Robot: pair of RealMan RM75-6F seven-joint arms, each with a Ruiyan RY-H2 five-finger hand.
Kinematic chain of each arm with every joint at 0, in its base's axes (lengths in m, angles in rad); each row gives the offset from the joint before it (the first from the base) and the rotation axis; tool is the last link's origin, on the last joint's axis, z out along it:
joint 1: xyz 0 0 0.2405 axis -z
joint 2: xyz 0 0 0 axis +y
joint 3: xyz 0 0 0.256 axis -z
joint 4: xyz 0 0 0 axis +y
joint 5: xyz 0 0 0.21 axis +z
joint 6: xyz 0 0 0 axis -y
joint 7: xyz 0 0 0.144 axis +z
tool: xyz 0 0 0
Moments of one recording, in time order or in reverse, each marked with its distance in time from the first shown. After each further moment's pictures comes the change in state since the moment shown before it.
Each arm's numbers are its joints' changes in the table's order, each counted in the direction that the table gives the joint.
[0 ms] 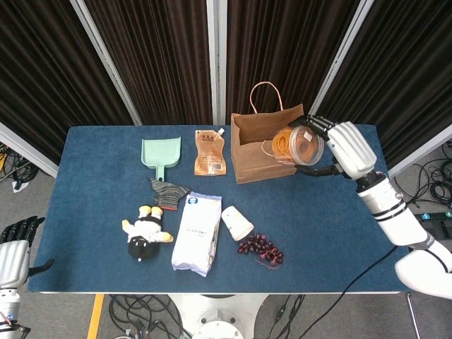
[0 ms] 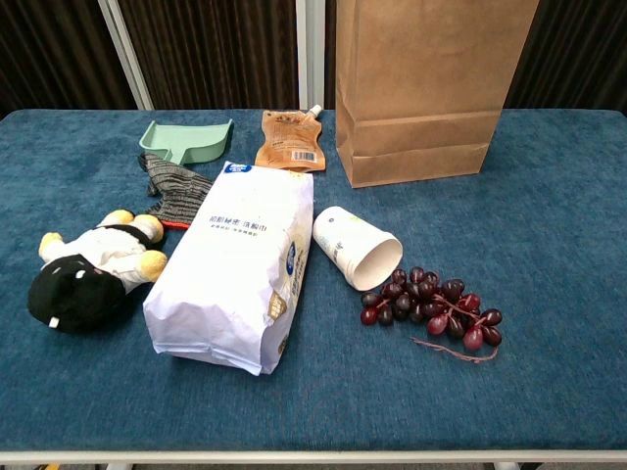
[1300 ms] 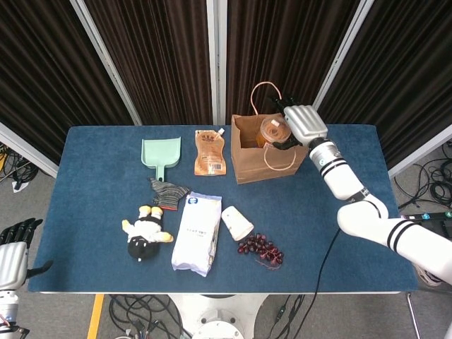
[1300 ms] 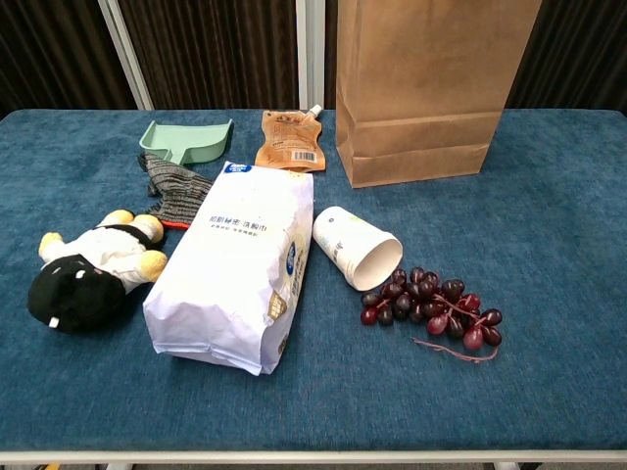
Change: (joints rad) left arm -0.008 -0.005 0.001 0.009 -0.011 0.006 -0.009; right arm -0.322 -0.275 0.012 0.341 0.535 0.451 -0.475
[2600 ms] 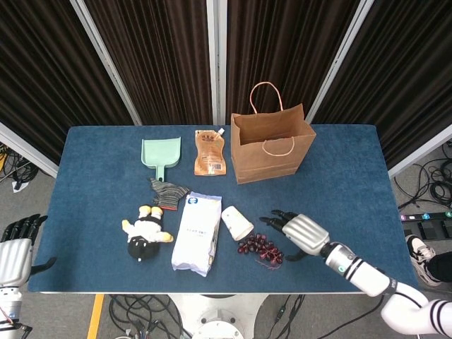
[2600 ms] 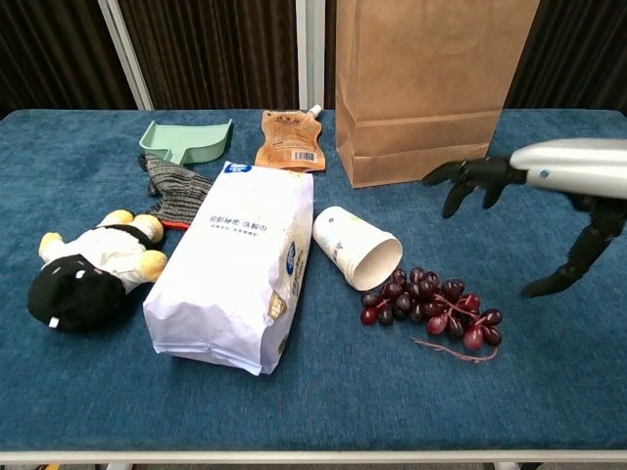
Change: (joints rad) left arm 0.013 0.006 0.002 -0.027 0.022 -0.011 0.030; right arm 0.419 -0.017 0.336 -0.292 -0.812 -0.261 0.164
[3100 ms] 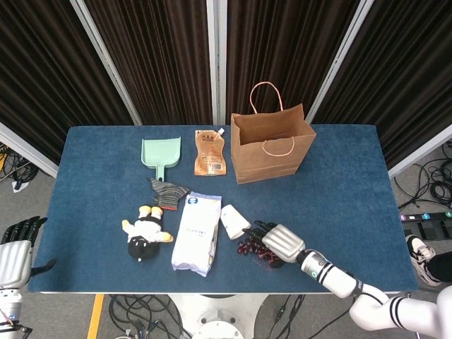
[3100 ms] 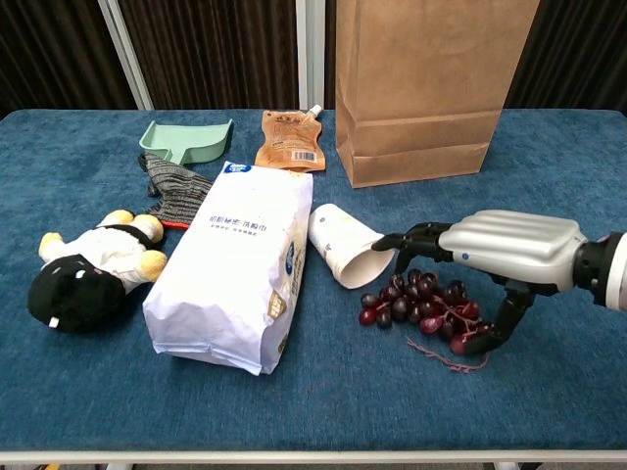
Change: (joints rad) left arm -0.006 -0.009 -0.005 0.017 -0.004 0.003 -0.017; right arm -0.004 -0.250 0.022 0.173 0.061 0.033 -0.183
